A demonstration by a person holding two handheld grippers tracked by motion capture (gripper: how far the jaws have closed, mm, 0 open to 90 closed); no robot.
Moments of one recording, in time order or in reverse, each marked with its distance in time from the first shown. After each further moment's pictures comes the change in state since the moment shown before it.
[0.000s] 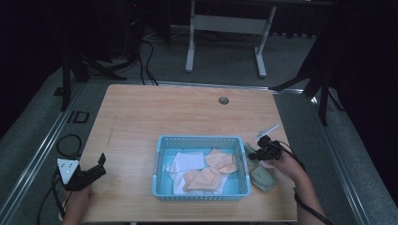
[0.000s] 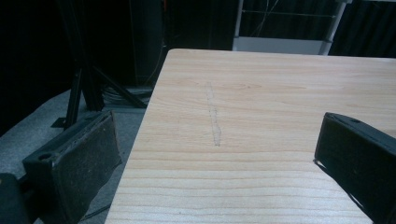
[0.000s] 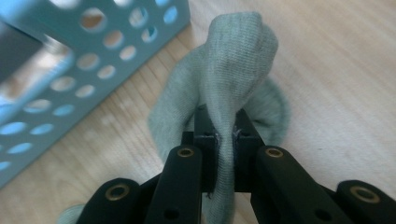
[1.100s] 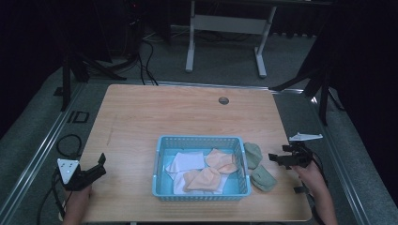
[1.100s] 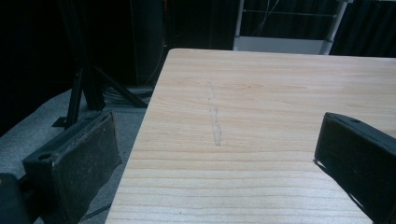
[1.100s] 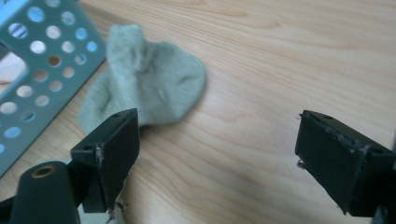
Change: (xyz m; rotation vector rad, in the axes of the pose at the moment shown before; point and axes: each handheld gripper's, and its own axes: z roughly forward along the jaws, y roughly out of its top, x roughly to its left) left arm 0.000 0.000 0.000 0.002 0.003 0.001; right arm -0.023 -0.078 -0.057 -0.327 -0.165 0.282
